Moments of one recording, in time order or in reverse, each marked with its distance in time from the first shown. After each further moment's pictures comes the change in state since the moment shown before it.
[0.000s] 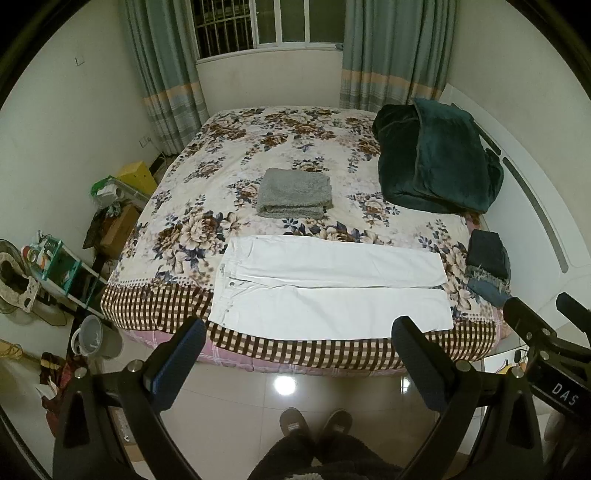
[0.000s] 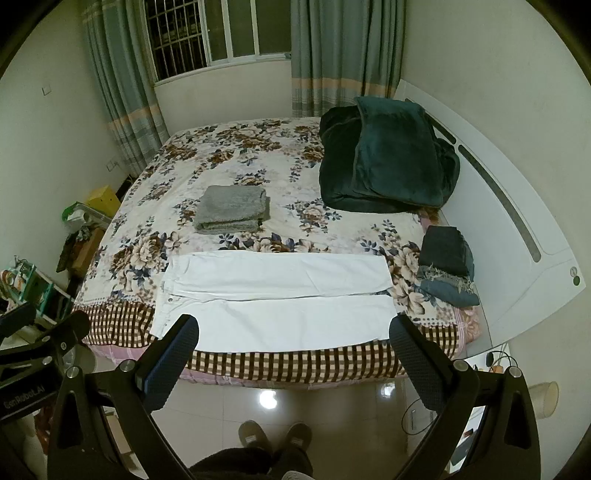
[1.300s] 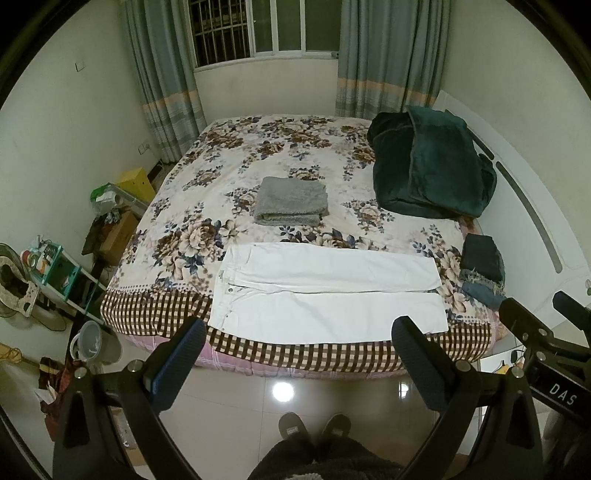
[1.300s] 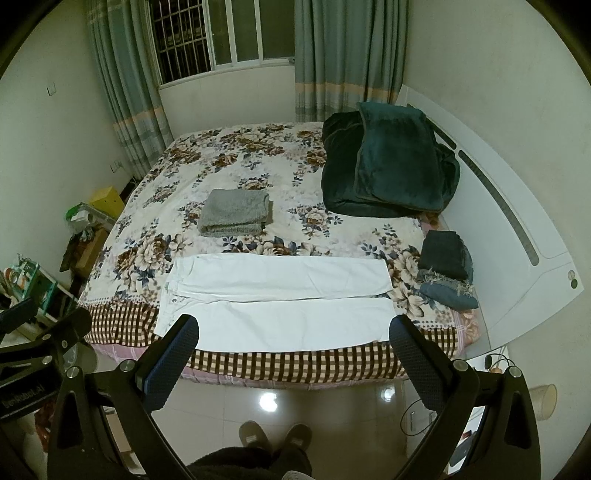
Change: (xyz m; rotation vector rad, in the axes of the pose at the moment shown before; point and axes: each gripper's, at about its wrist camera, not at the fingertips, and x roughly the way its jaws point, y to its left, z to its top) left arm -0.020 -0.010 0.014 0.006 -0.023 -0.004; right arm -0.009 0.015 0.008 -0.011 -0.008 0.004
